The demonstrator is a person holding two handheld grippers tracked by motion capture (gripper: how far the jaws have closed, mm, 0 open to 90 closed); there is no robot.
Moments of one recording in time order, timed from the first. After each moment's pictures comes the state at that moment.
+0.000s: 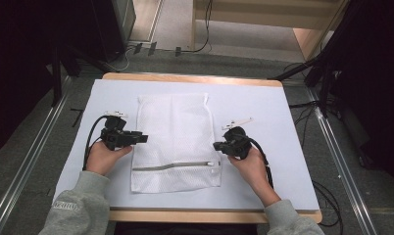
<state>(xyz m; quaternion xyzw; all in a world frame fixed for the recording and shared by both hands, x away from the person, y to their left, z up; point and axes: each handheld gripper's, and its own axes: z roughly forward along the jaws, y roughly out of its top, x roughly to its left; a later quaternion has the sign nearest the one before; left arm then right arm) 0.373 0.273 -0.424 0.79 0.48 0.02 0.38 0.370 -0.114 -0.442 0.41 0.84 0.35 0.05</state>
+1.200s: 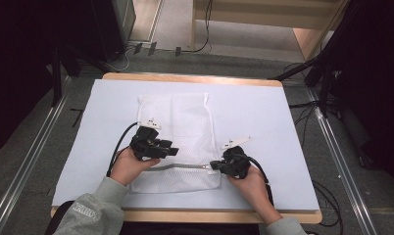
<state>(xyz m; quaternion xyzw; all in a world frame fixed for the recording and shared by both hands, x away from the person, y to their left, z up) 0.347 0.186 -0.416 0.84 0.37 -0.01 0.39 0.324 -0.113 -0.466 0.38 0.85 0.36 0.00</state>
